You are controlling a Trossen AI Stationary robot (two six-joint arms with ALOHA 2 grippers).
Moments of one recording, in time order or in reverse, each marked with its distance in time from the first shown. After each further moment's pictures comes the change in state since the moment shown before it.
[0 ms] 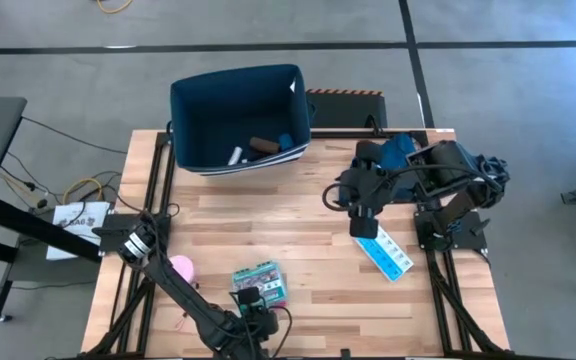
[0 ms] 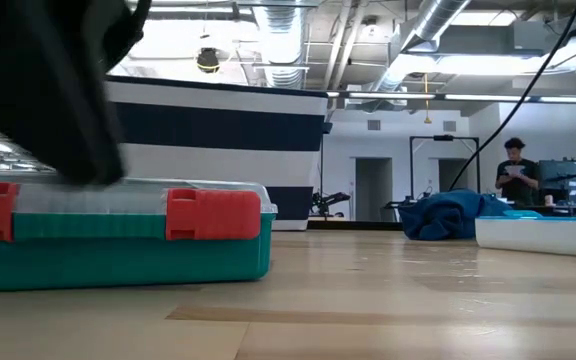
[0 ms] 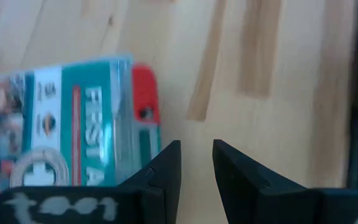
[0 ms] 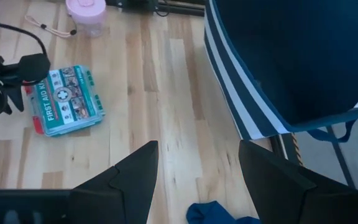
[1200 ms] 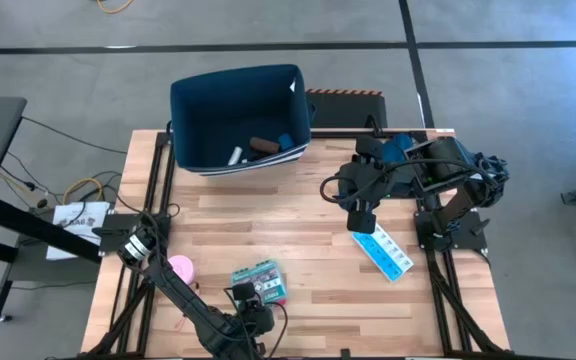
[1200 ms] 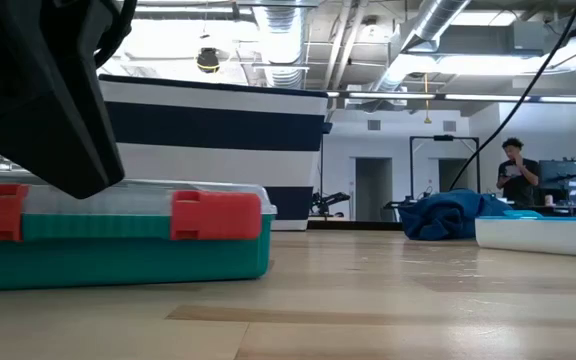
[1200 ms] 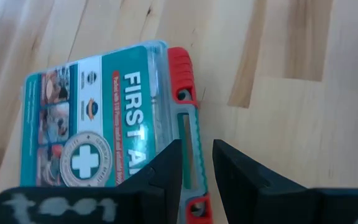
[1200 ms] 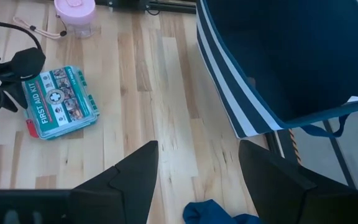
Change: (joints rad) left arm -0.017 0.013 0.000 -0.116 -0.080 -0.036; right arm -0.029 0.000 0.000 0.000 -0.001 0.001
